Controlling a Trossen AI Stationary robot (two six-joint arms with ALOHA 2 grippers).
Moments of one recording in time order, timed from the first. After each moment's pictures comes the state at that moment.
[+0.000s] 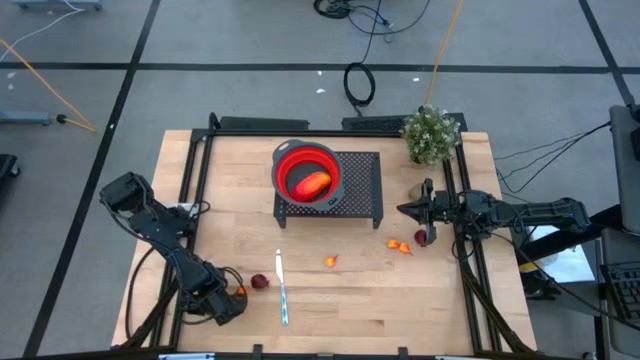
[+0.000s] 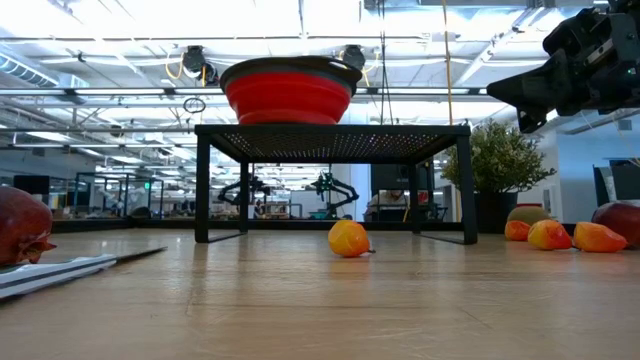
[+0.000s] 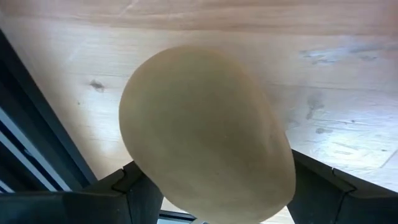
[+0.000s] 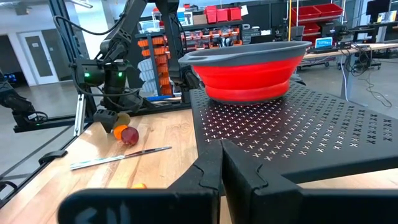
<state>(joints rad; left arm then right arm) -0.85 1.62 0.76 -0.53 0.36 -2.47 0.01 0.18 0.02 0.19 0.08 0.12</state>
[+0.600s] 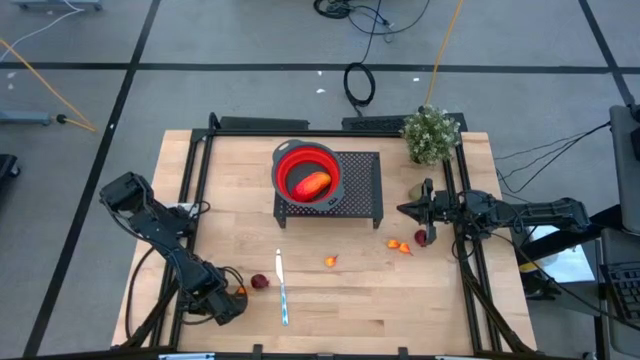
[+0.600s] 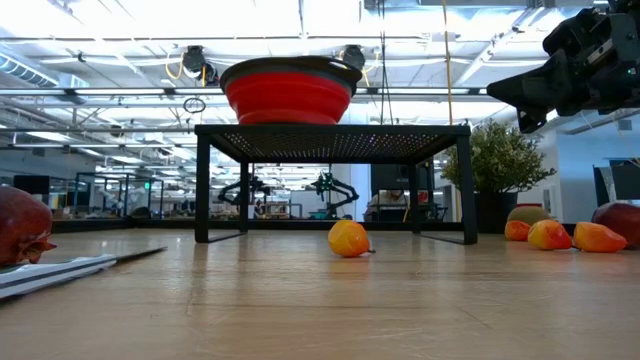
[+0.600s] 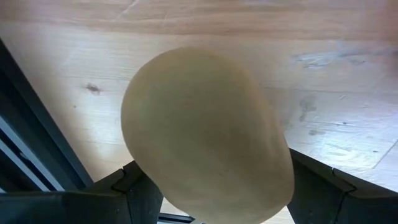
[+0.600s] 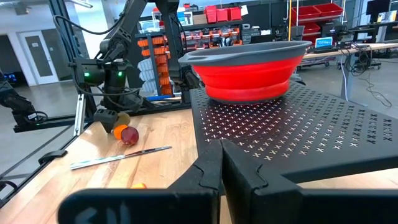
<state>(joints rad) -0.85 1.62 0.76 -0.55 0.35 -2.47 0.01 0.18 0.02 0.19 0.08 0.12</state>
